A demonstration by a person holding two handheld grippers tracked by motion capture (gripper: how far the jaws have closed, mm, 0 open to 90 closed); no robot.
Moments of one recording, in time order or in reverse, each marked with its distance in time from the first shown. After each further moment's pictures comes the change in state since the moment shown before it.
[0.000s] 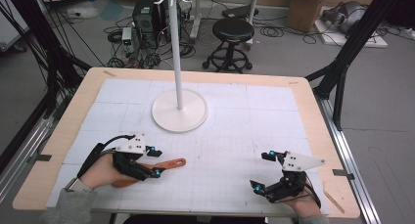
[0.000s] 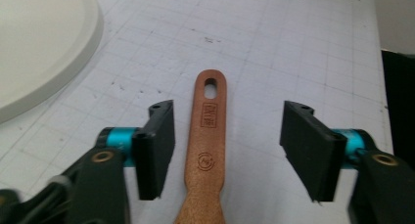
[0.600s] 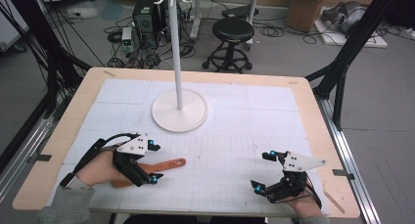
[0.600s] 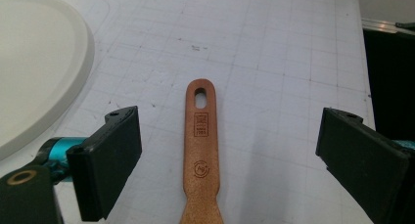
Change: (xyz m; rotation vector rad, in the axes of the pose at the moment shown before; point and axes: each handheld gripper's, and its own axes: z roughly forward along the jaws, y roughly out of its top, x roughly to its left) left arm -0.002 0.018 -0.006 0.058 -0.027 0.102; right arm 0.000 0.000 -0.002 -0.004 -0.005 0.001
